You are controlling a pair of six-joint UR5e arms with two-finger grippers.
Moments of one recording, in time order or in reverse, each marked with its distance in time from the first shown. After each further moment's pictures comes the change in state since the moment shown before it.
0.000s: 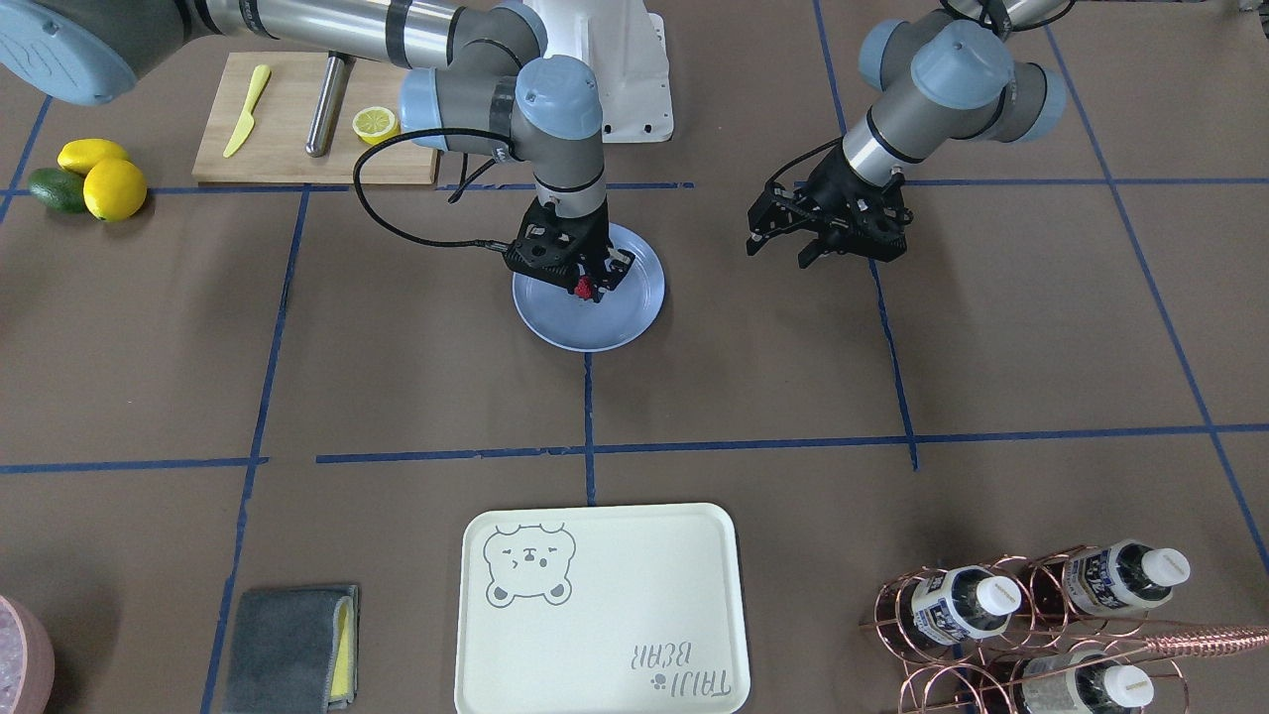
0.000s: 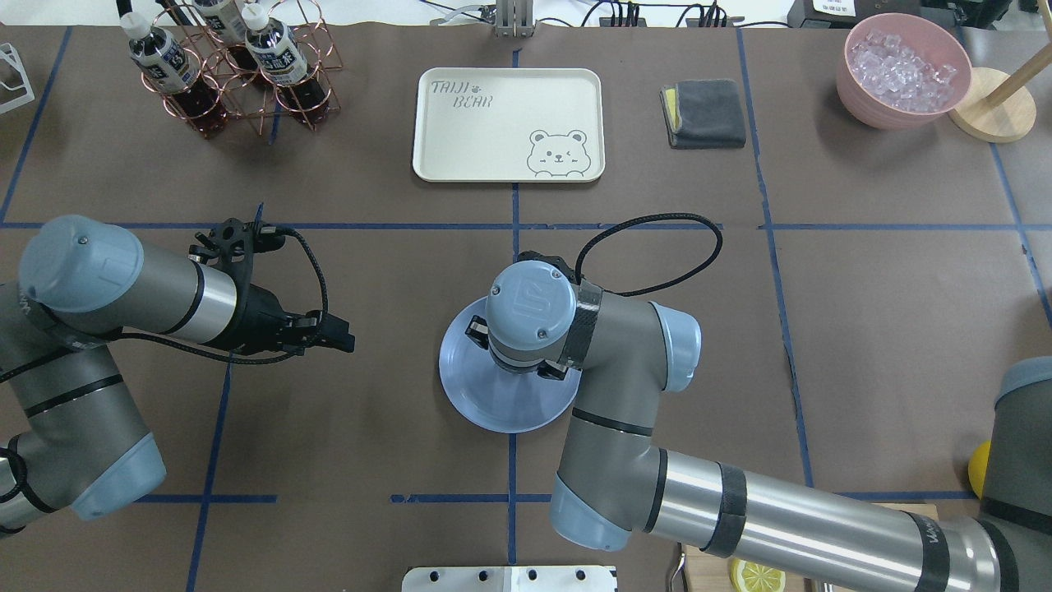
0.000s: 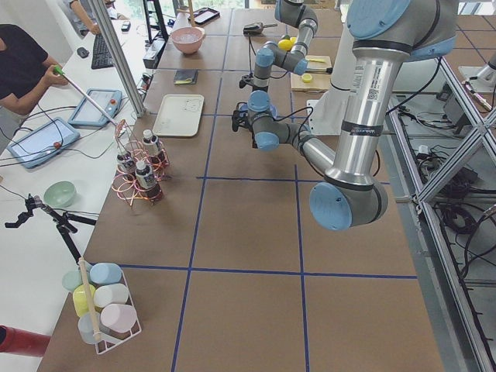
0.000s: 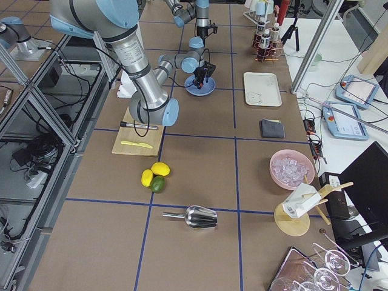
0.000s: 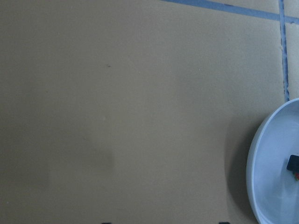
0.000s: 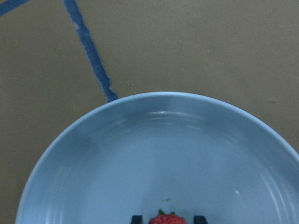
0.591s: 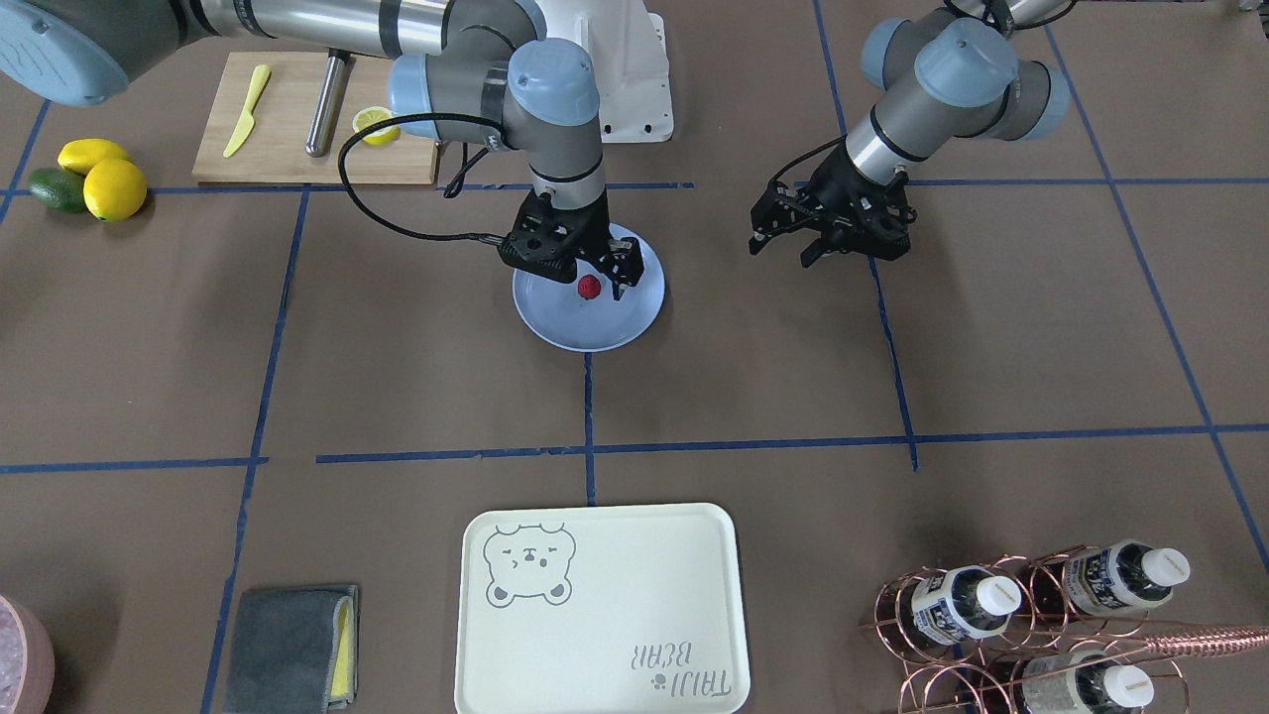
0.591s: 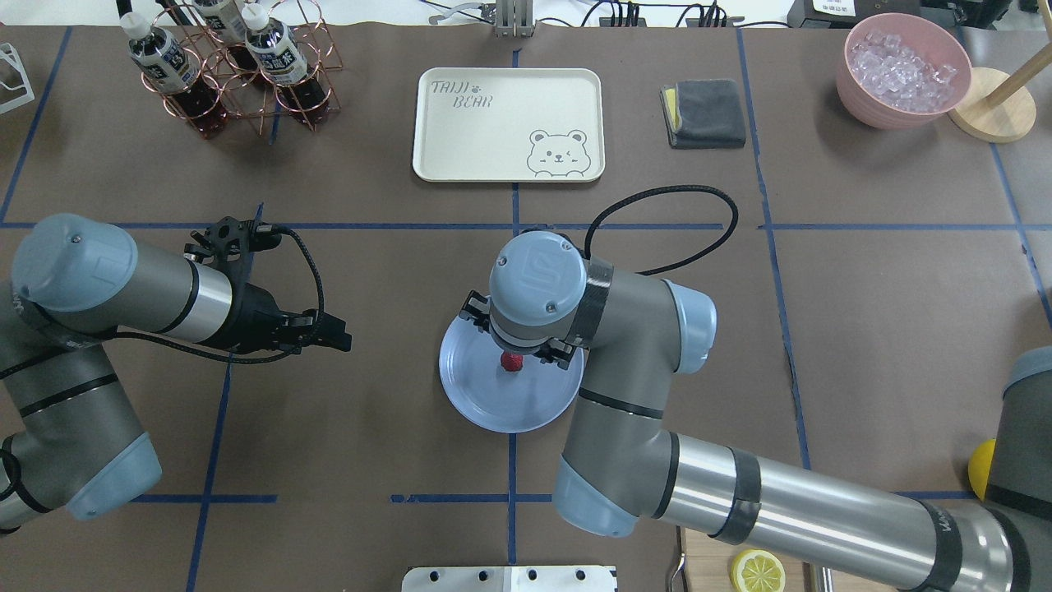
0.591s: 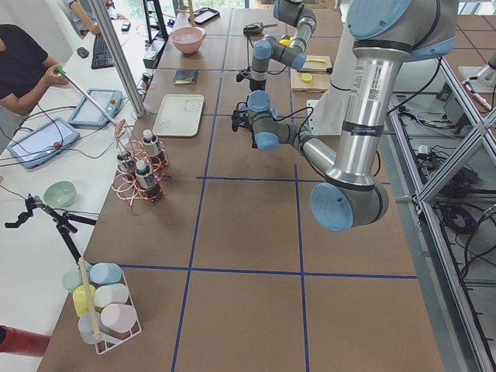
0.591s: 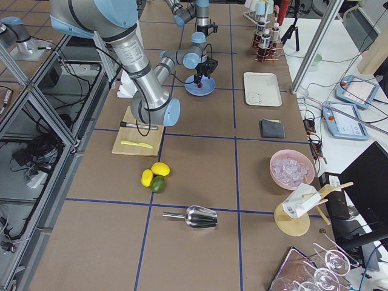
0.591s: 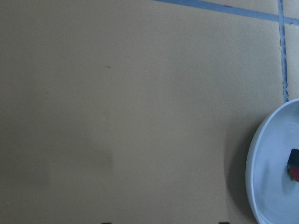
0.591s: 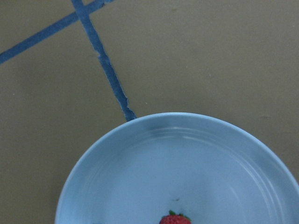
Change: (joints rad) left arm -0.006 0.009 -0.008 0.000 -0.003 0.014; right arm 0.047 -0.015 0.097 -0.061 0.038 -0.009
